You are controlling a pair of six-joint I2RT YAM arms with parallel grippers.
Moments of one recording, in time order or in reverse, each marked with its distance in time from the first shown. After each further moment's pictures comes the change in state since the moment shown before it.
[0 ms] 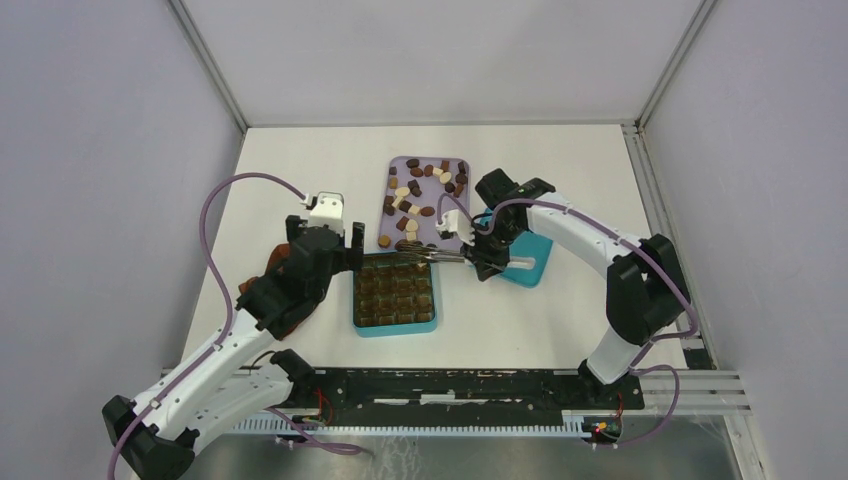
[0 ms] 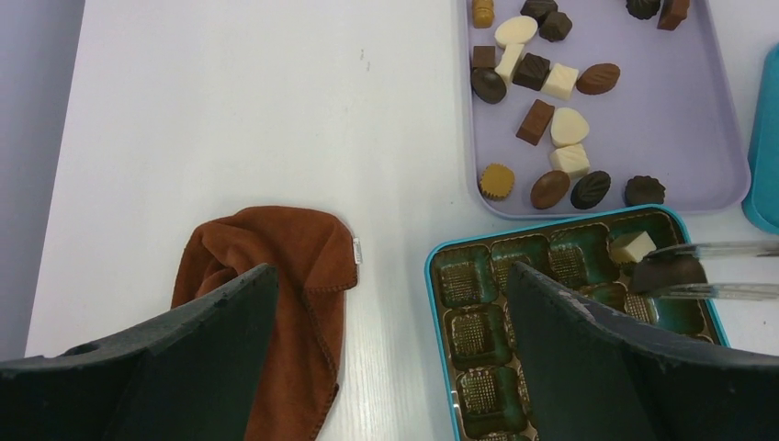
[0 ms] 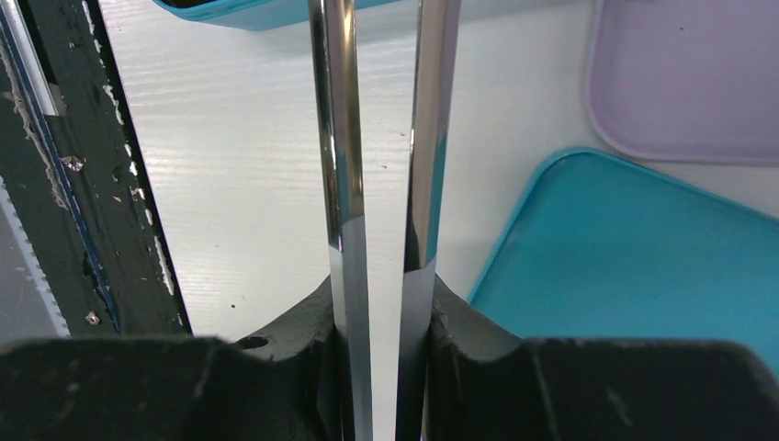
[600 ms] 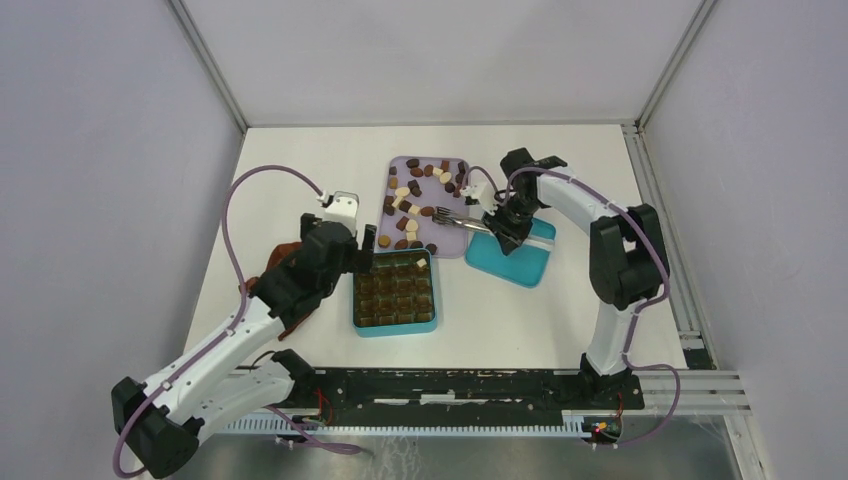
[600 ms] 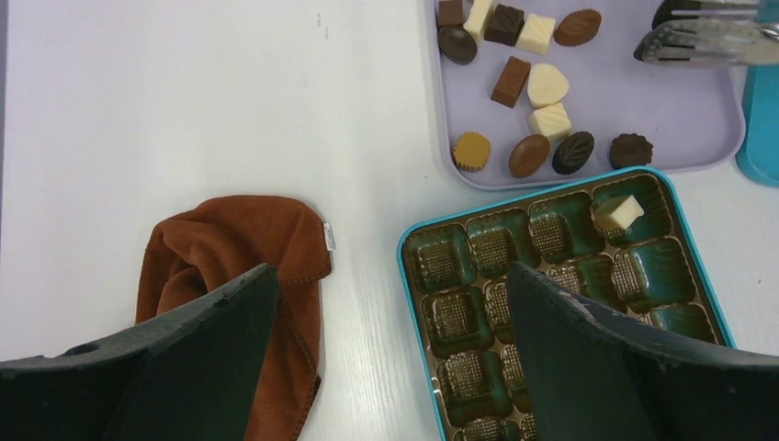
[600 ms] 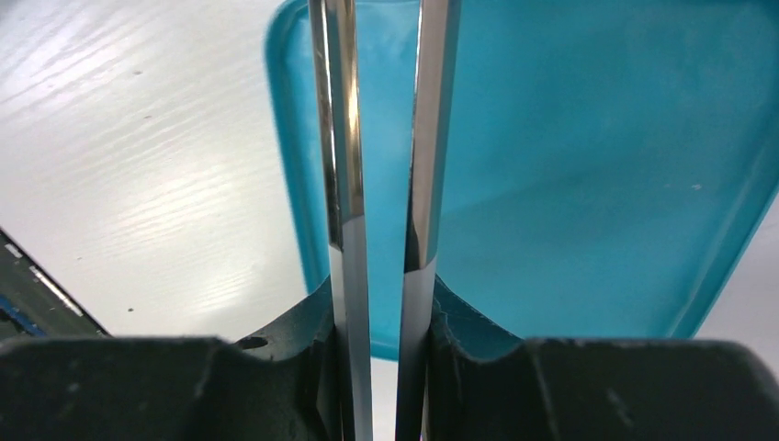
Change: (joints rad) left arm -0.005 0.113 0.014 -0.008 0.081 0.000; right arm -0.193 0.249 0.162 -0.006 0.191 0.103
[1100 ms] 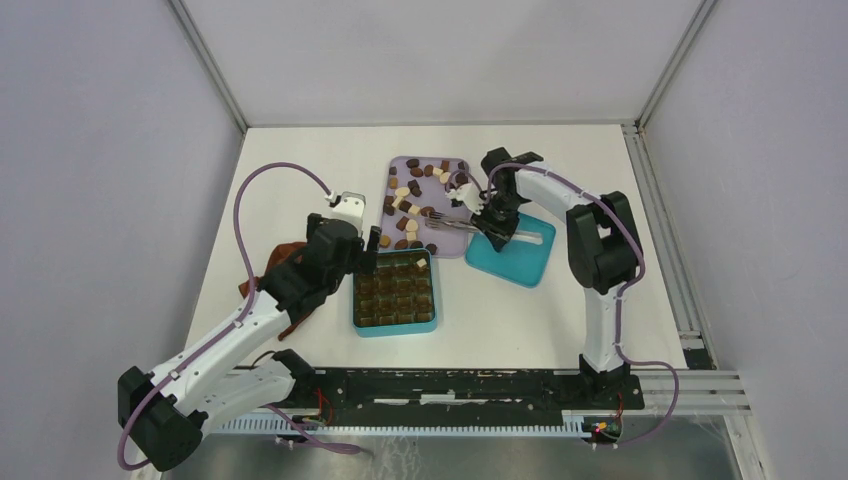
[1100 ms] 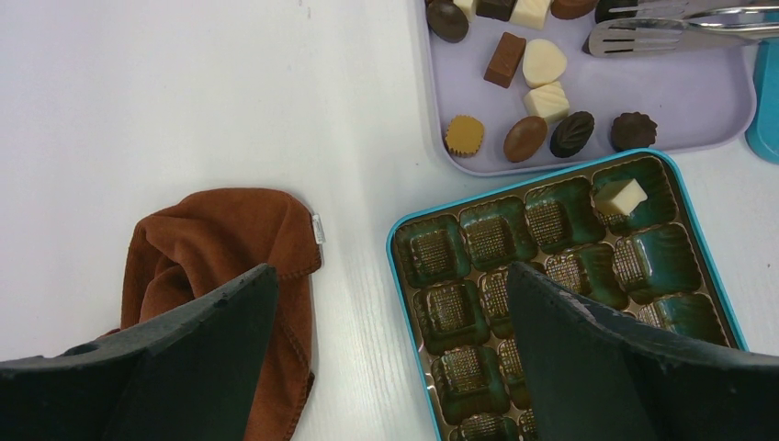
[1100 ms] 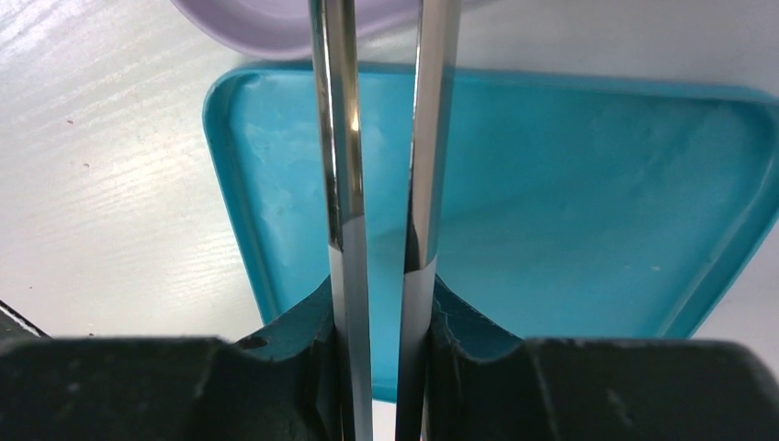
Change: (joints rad) left arm 0.000 0.033 0.001 0.000 0.015 0.000; right arm 0.061 0.143 0.135 -0.031 0.078 0.000
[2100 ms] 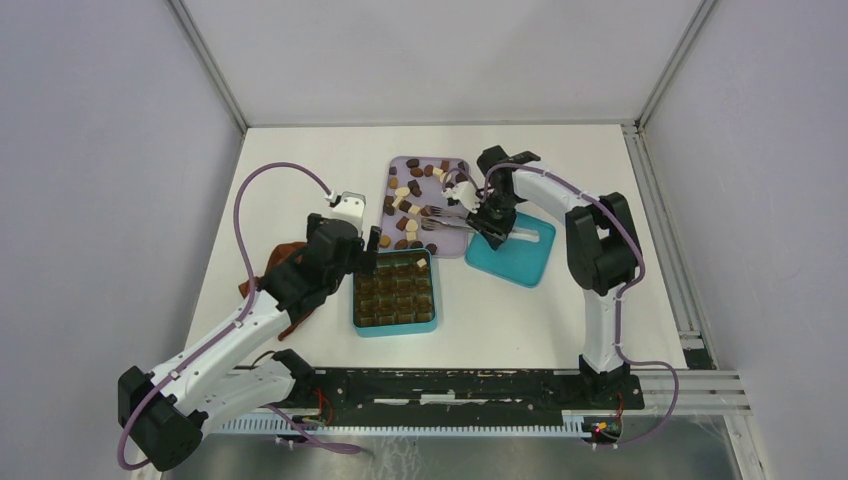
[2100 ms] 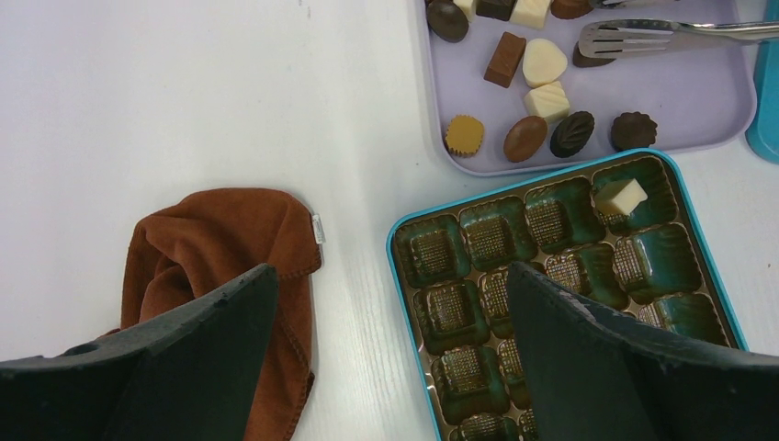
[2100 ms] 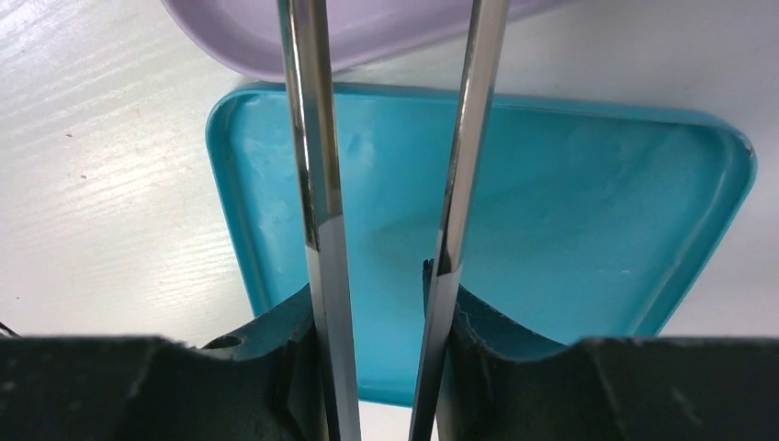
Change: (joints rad) left arm 0.000 0.001 0.000 0.000 0.000 0.000; right arm 0.014 -0.016 0.002 0.018 0.019 -0.004
